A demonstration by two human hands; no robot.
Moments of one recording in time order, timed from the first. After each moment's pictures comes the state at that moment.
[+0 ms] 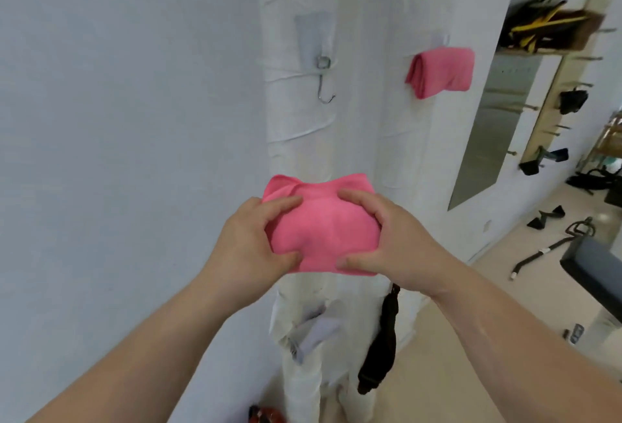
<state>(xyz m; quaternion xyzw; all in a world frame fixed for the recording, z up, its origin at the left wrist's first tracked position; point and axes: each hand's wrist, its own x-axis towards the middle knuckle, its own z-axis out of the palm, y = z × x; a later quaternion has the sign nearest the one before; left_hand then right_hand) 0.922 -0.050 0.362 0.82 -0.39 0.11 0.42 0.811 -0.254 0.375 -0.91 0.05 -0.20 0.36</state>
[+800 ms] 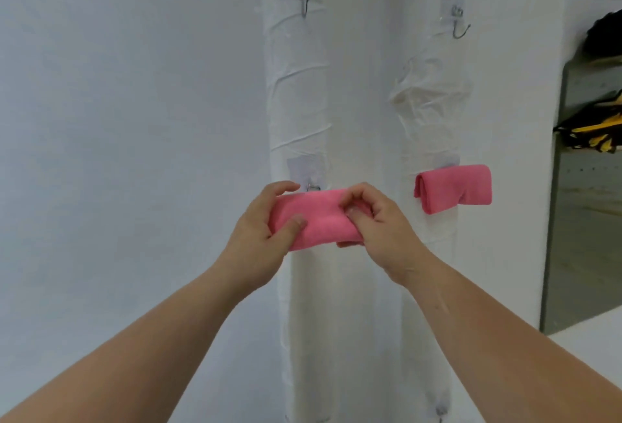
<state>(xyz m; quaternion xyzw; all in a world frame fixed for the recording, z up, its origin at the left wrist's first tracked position) 0.917 -0.127 0.491 0.75 -0.33 0.24 0.52 0.883 -0.329 0.497 -0.72 -0.18 -0.30 0.60</state>
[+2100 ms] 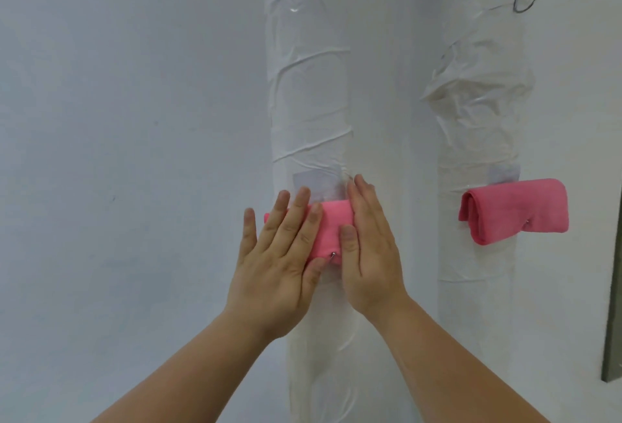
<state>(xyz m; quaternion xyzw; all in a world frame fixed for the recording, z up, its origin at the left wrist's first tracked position) 1.025 -0.158 0.456 0.77 -0.33 0.54 0.08 1.004 -0.324 0.464 -0.76 -0.19 -0.54 0.31</state>
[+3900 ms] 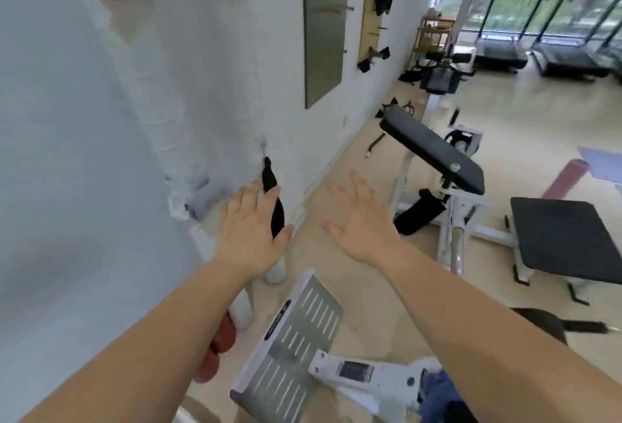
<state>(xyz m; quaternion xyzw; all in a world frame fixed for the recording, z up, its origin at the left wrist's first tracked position) 0.664 -0.028 0.229 0.83 -0.53 0.04 0.14 0.491 -0.161 0.227 -0.90 0.38 -0.13 0.13</state>
